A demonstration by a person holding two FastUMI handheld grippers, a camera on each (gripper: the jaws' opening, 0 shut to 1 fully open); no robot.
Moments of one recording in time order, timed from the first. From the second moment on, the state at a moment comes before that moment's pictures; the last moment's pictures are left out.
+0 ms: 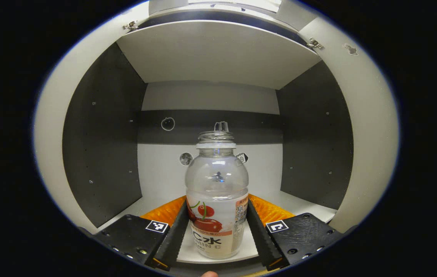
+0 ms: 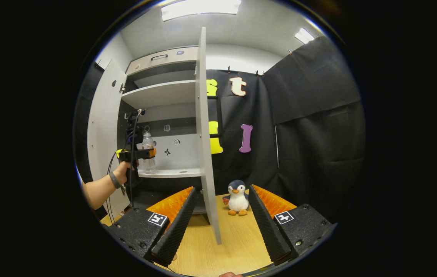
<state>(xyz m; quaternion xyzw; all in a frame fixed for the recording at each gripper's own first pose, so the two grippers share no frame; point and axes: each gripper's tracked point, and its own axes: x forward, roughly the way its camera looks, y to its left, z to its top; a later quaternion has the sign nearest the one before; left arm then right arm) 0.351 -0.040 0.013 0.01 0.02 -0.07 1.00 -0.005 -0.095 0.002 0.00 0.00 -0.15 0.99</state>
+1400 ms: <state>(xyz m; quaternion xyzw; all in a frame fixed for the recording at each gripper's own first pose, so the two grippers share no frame) 0.064 -0.111 -0.204 0.02 0.04 -0.12 0.99 -0.008 -0.048 0.055 -0.01 -0.01 -0.10 0.99</state>
